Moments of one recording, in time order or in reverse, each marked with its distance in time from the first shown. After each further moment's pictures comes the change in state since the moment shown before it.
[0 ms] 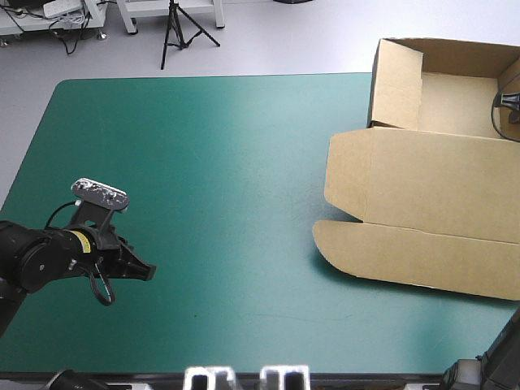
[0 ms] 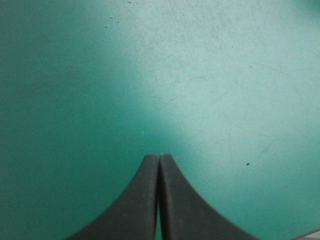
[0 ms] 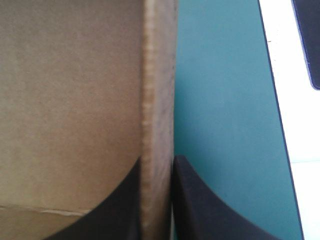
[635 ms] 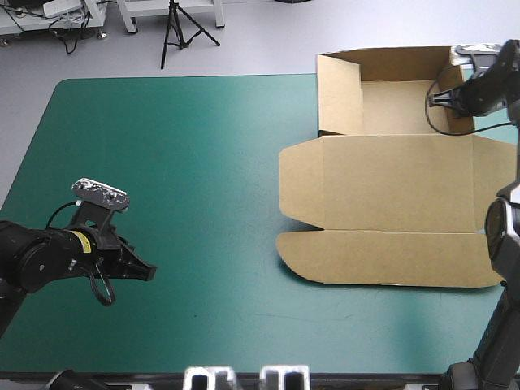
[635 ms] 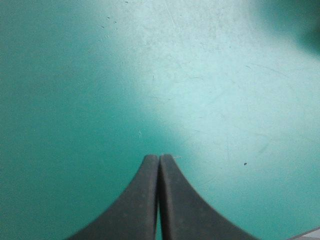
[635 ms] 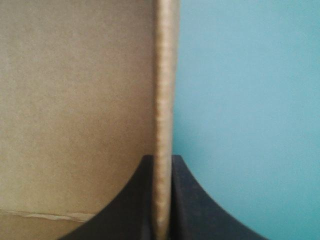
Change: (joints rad) left arm 0.000 0.000 0.000 -0.007 0.000 0.000; right arm 0.289 -0.005 0.000 -0.205 -0.006 0.148
